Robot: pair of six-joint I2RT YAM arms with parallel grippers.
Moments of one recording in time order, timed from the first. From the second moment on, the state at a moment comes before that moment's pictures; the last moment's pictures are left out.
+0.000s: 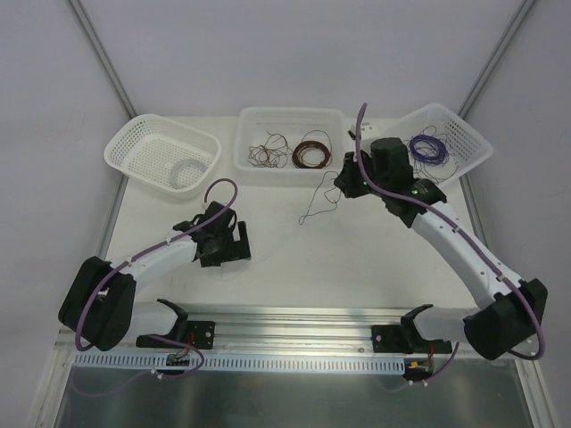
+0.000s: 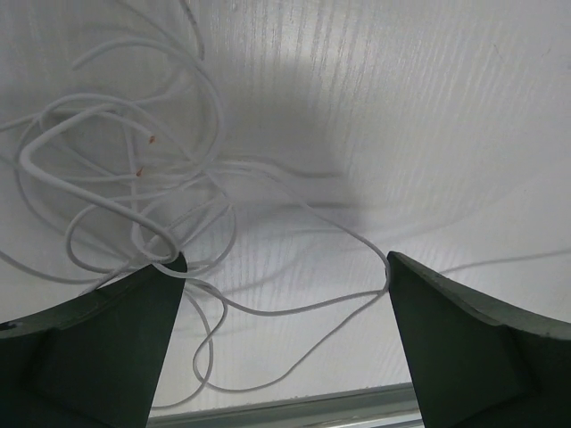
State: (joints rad) left arm -0.50 1.28 0.62 -0.48 -0.03 -0.67; right arm 0.52 1.30 1.18 -0.43 -0.11 0.21
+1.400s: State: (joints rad) left arm -0.49 1.07 0.72 -0.44 0.18 -0.65; right arm -0.01 1.39 1.87 -0.64 0.17 0.01
